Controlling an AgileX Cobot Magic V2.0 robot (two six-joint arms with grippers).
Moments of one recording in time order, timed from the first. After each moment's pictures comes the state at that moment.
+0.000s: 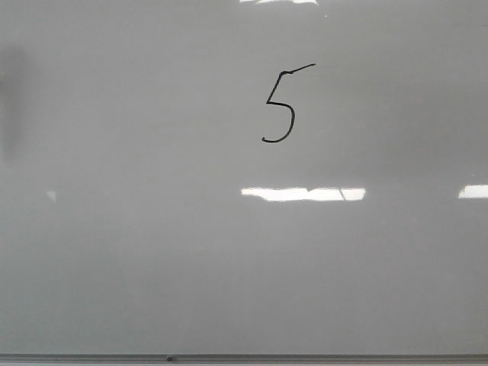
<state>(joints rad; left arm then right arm) -0.02 -0.01 0.01 0.02 -0.01 -0.03 0.53 0.59 -0.80 0.17 0.92 -0.17</state>
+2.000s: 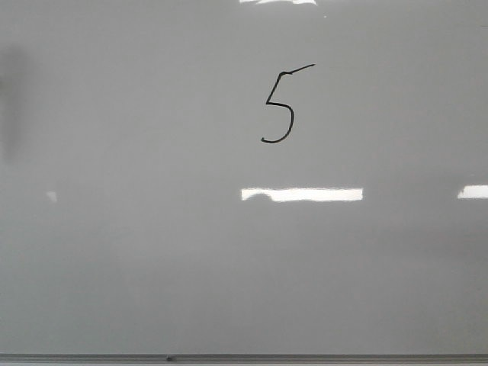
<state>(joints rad) -0.02 -0.01 0.01 0.02 -0.02 -0.03 -0.02 -0.01 0.03 0.15 0.03 -0.11</state>
